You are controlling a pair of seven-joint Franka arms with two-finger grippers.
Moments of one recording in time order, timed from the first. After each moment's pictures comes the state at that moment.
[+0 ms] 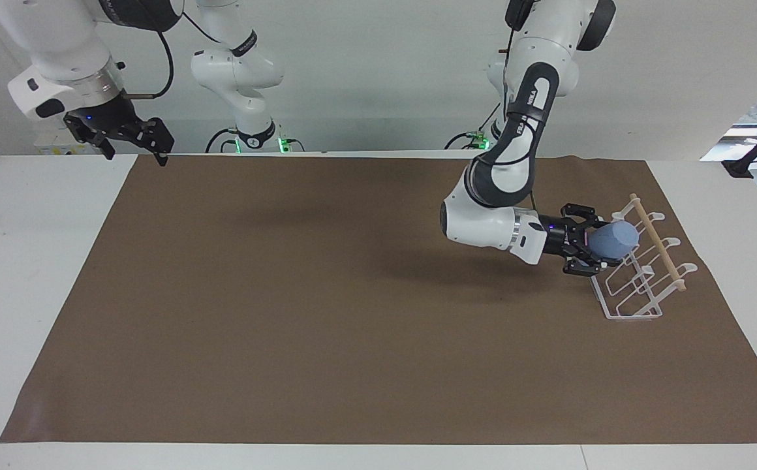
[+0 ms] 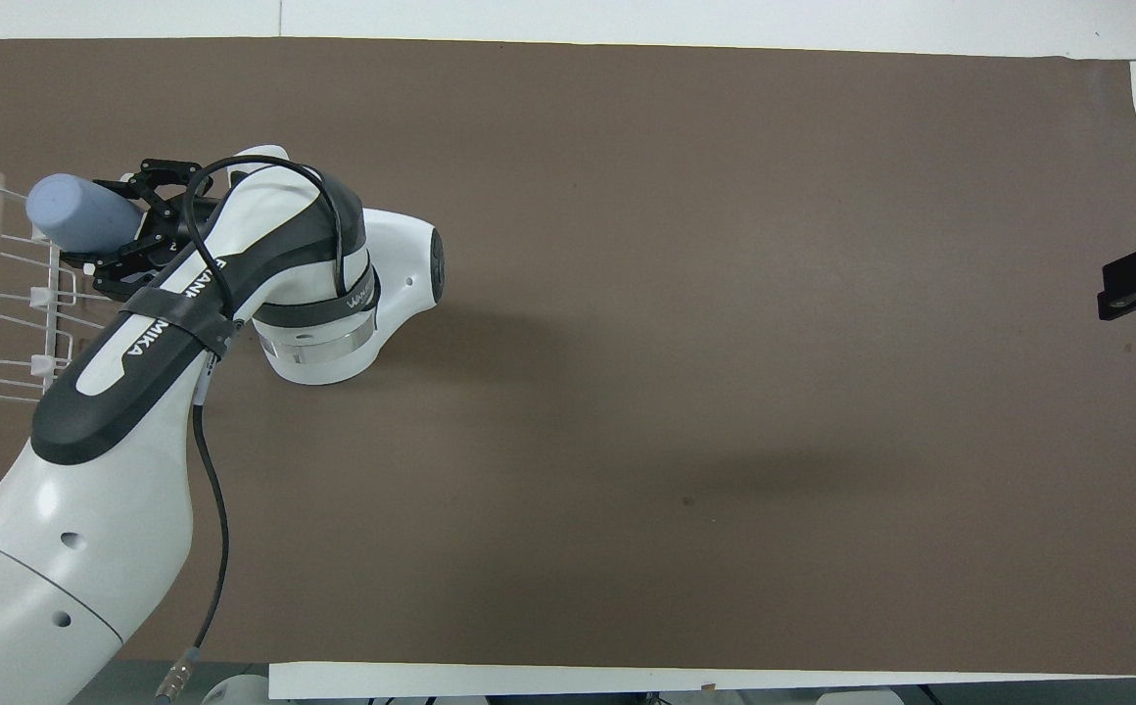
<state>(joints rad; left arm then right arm) -0.39 0.42 -0.16 -1.81 1.40 1.32 -2.07 0.00 0.00 -0.07 -1.51 -0.10 1.37 0.03</state>
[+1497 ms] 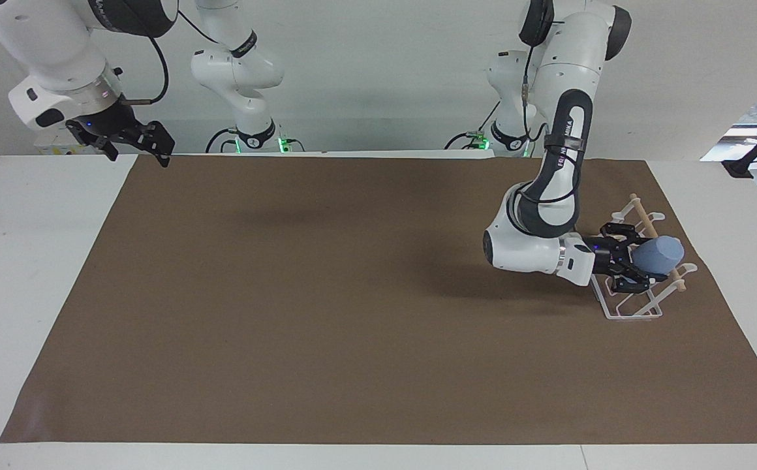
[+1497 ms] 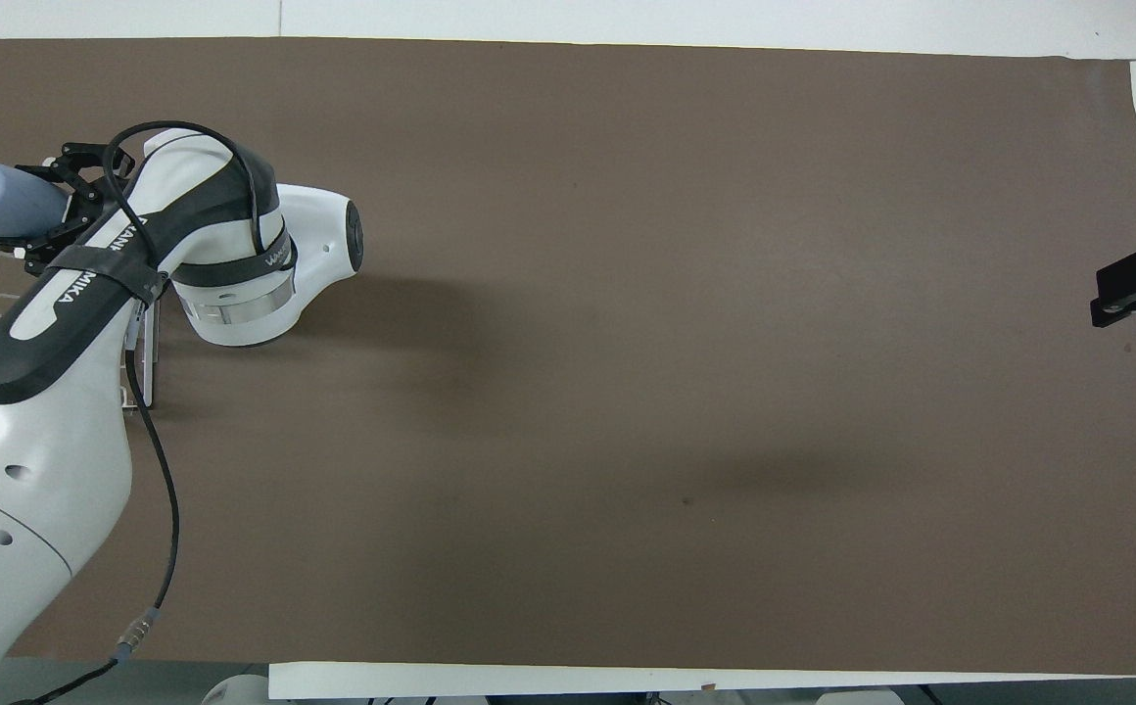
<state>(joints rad) -0.25 0.46 -0.16 -1.81 1.48 1.40 -2.14 -0.01 0.01 -0.06 -1.51 -0.08 1.34 0.03</state>
